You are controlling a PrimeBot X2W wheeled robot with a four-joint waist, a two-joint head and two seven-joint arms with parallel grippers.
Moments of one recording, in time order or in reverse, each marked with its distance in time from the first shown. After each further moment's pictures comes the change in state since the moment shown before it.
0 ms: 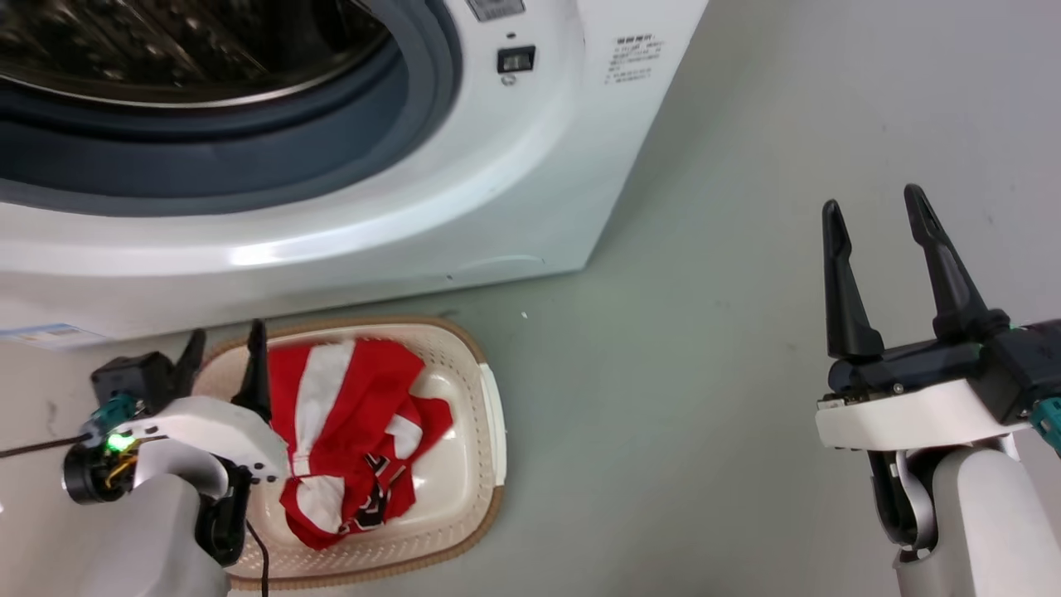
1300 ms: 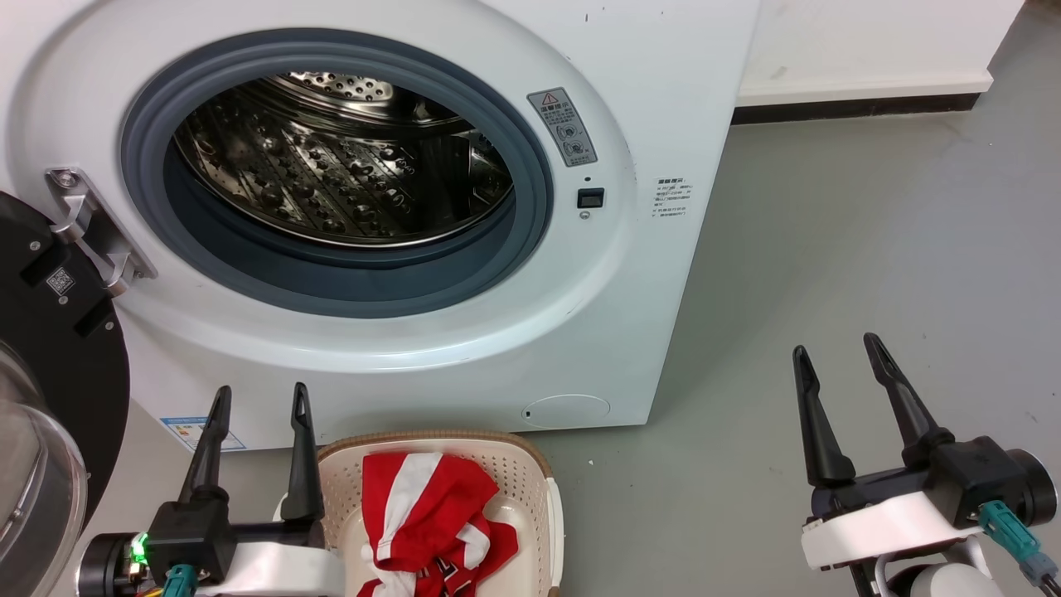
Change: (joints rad) left arm 0.504 -0.257 0.200 -0.783 0.469 0.053 0.000; right arm 0.226 0.000 0.012 0.038 -0.015 0.000 0.000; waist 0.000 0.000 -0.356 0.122
